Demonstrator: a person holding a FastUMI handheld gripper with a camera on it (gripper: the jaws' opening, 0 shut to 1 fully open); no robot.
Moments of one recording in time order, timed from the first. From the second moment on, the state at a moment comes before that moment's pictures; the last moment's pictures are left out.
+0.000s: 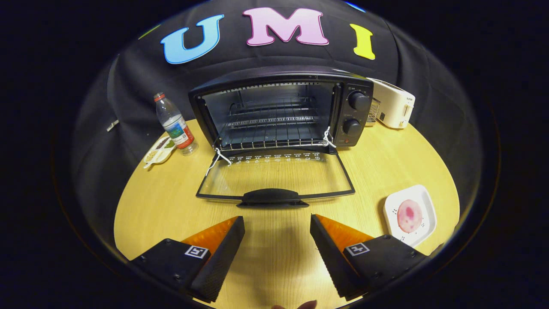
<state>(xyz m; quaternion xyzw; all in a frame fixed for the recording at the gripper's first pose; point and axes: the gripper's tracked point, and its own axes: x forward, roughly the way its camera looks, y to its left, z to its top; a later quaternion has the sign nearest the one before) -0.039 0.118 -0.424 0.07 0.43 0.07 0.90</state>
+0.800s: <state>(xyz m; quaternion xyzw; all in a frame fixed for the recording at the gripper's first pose) -0.048 -0.190 -0.456 0.03 0.65 0.04 0.76</state>
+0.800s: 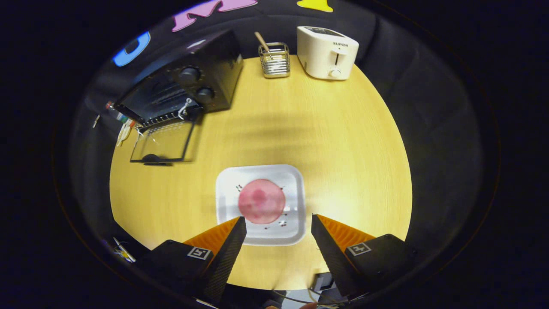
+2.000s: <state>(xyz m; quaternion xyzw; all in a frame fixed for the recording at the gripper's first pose) -0.045 -0.191 -0.486 0.34 0.64 0.05 0.69</state>
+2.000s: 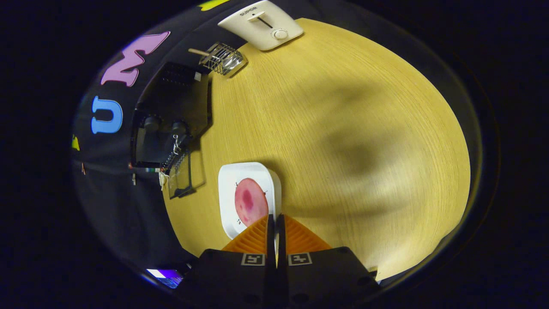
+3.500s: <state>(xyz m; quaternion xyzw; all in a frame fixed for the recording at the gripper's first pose) 0.103 0.138 -0.448 0.68 0.35 -0.24 0.59</state>
